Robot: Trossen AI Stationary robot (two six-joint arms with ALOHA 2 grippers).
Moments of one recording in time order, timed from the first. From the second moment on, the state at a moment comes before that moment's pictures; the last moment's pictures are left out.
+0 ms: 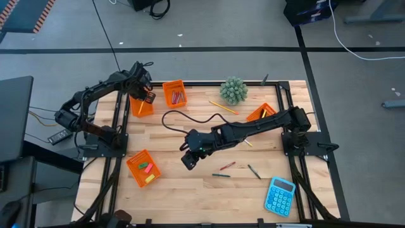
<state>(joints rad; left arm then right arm) 1.05 1.40 0.89 -0.76 -0.07 -0.07 0.21 1.97 1.77 -0.60 0.01 0.98</state>
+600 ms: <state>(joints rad) 1.02 1.05 0.96 -0.94 0.11 -0.18 0.20 1.97 1.76 -1.08 0.00 0.97</state>
